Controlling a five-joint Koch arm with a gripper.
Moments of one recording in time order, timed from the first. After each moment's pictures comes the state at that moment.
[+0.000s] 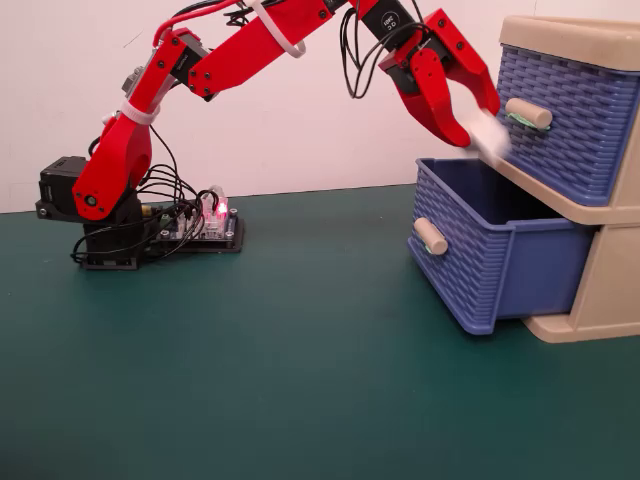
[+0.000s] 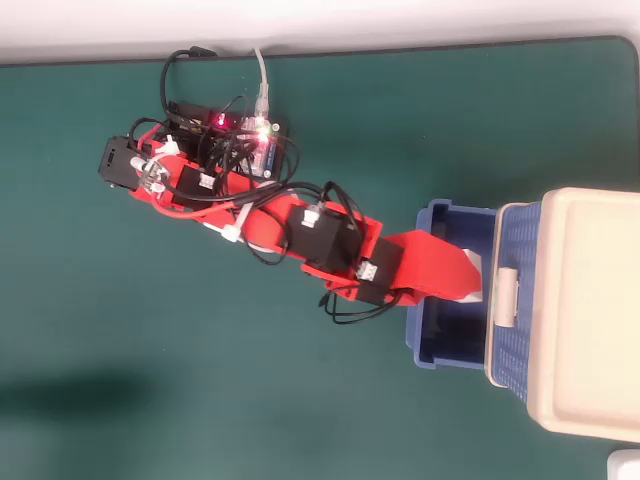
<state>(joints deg) -82.7 59.3 15.2 82.1 153.9</state>
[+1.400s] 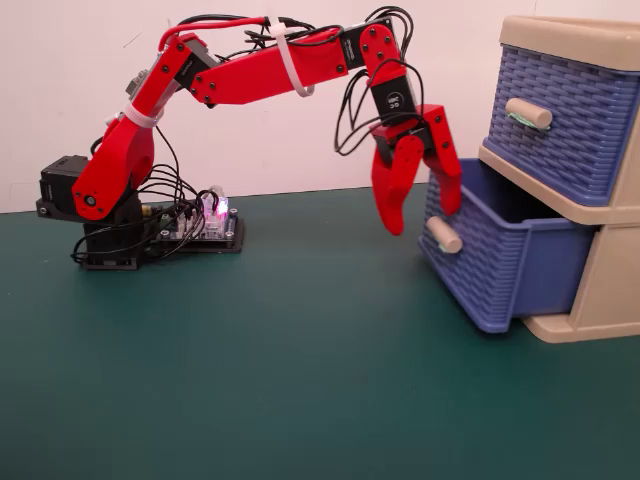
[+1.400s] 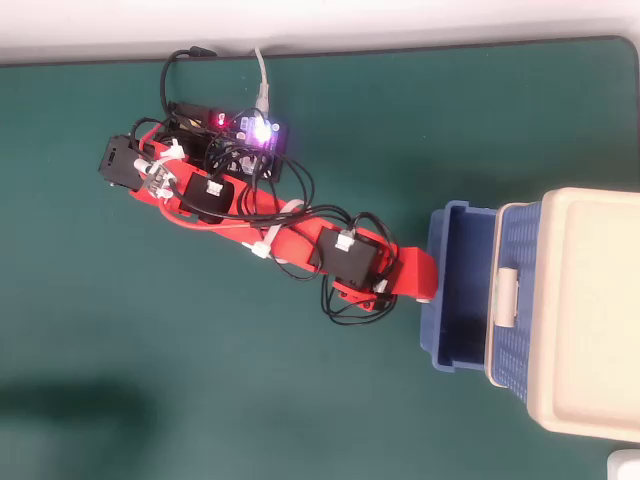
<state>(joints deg) -81.1 57.9 30.8 85.8 153.9</state>
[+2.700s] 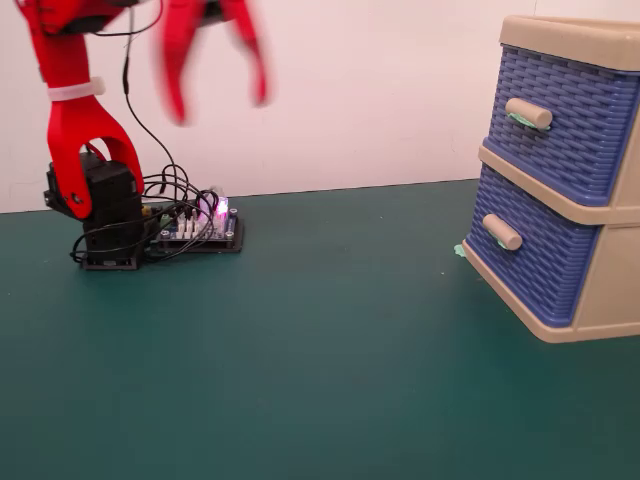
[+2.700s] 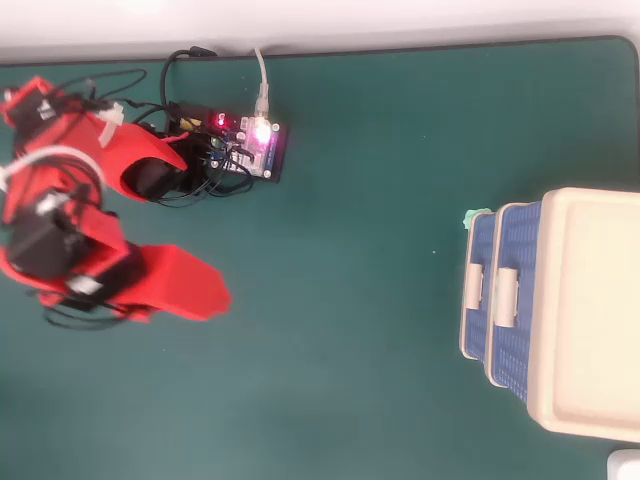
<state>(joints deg) -46.4 108.9 61.2 110.8 120.3</state>
